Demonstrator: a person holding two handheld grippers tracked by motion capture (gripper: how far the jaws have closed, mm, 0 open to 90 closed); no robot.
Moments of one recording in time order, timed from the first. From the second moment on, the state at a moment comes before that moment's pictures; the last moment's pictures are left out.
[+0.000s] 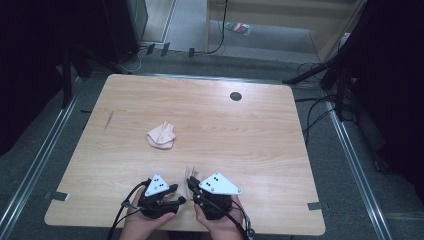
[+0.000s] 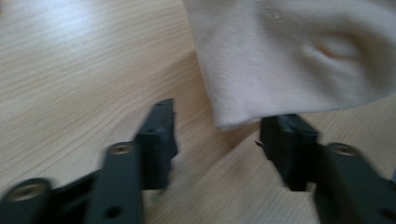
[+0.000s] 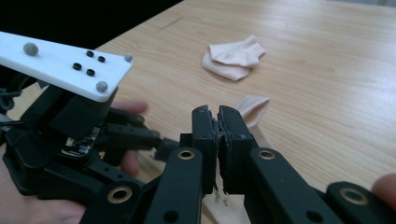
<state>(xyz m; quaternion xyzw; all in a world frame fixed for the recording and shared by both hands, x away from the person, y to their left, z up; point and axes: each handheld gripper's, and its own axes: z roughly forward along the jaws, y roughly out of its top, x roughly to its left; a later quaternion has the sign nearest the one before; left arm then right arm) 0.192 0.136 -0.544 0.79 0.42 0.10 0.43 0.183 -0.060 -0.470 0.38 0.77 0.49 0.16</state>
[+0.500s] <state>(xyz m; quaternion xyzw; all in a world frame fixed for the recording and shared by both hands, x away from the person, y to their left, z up) 0.161 0.134 -0.530 0.81 0.34 0.31 0.36 0.191 -0.061 -0.484 0.39 0.76 0.48 0.19</state>
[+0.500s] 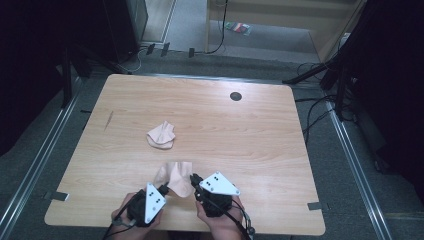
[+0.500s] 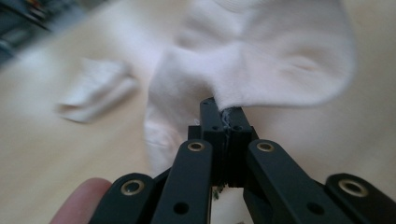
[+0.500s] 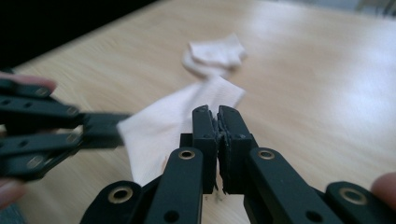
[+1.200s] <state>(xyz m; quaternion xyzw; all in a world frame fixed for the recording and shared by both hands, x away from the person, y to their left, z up) 0.217 0.190 -0.545 0.74 0.47 0.12 0.46 0.229 -0.140 -0.528 0.52 0.74 0.41 0.13</state>
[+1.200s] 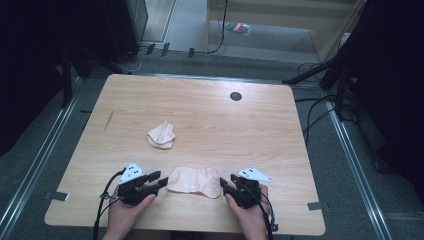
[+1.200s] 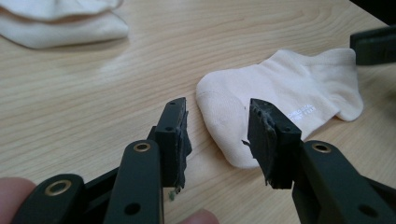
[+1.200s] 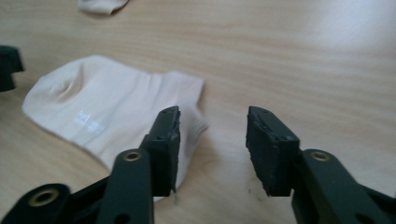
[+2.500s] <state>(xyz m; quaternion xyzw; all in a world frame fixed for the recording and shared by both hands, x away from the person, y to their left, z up) 0.200 0.179 -0.550 0.79 0.43 0.13 0.42 0.196 -0.091 -0.544 0.44 0.80 0.39 0.12</state>
